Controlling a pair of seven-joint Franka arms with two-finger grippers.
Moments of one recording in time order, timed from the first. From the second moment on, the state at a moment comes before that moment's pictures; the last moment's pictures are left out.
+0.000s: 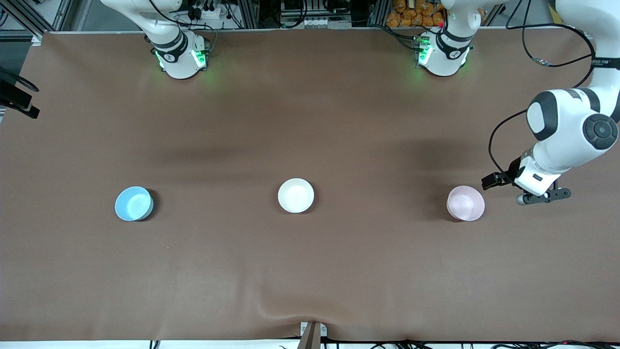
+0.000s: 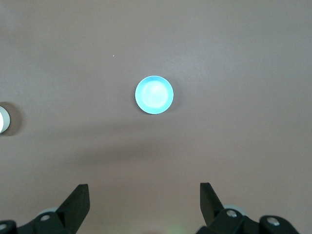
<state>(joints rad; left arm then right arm) 0.19 0.24 -0.13 -2.10 -0.01 2.33 -0.10 -0.08 -0.03 -0.05 -1.49 0.00 1.45 -0.04</state>
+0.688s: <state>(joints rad) 0.21 0.33 -0.13 -2.08 -0.02 2.42 -0.10 -0.08 -0.03 -0.05 -1.49 0.00 1.45 -0.04</state>
